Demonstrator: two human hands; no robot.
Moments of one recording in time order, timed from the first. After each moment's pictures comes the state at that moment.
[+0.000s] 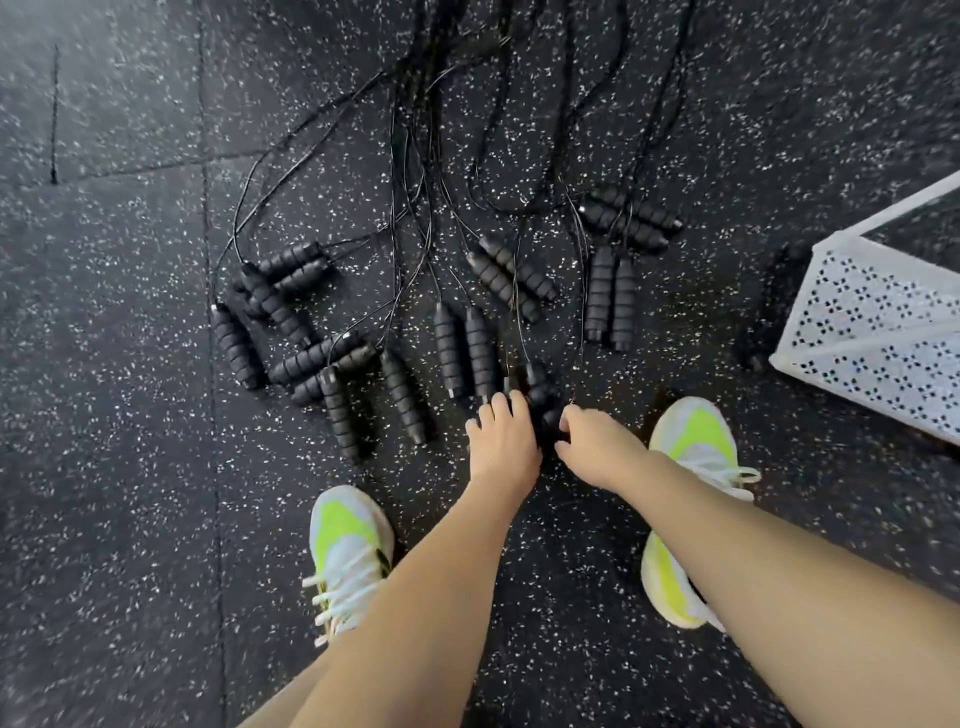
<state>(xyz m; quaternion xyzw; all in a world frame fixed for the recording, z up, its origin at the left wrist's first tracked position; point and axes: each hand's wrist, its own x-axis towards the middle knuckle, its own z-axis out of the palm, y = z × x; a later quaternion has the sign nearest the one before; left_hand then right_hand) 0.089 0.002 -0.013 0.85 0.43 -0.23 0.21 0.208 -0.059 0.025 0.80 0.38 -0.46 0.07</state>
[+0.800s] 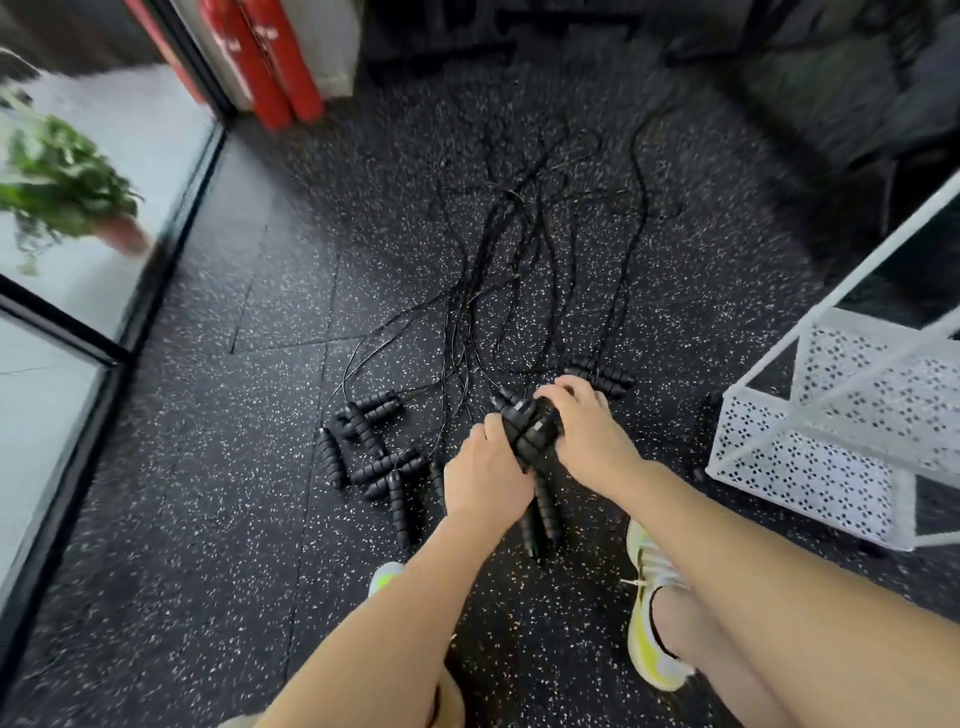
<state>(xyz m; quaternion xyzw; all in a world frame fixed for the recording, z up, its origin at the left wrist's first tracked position) 0.066 0.015 0.284 0.84 0.49 0.00 0.23 0.208 -0.042 0.294 0.82 0.48 -0.26 -0.18</state>
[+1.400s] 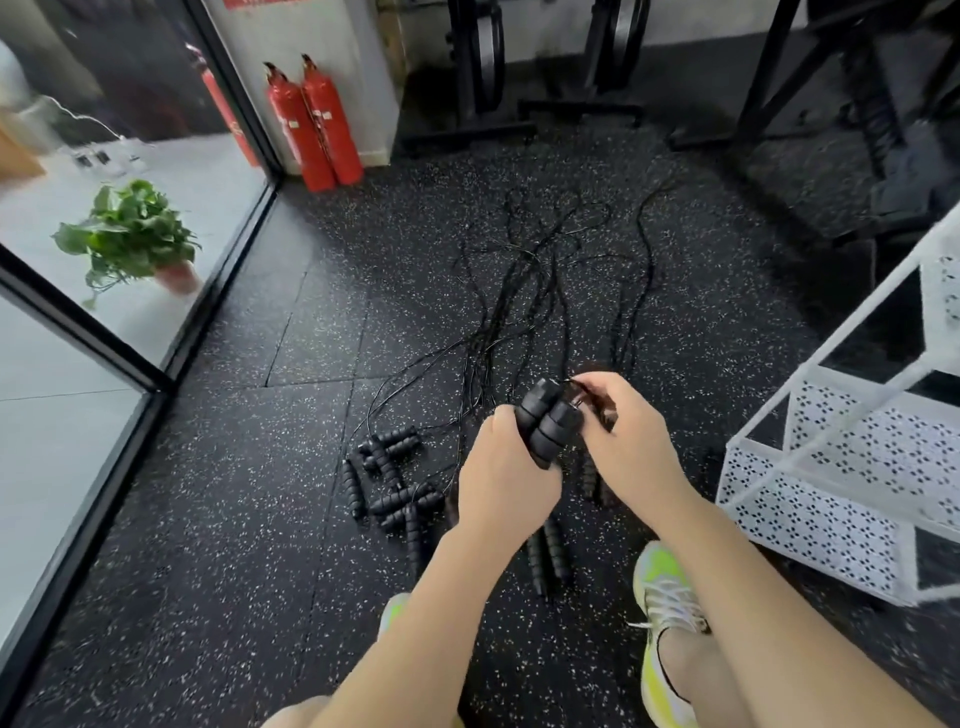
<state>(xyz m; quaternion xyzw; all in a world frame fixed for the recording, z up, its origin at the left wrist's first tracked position) 0.055 0.000 0.400 0.79 0.48 0.18 0.32 0.188 -0.067 0.407 0.76 0.40 -0.20 -0.47</state>
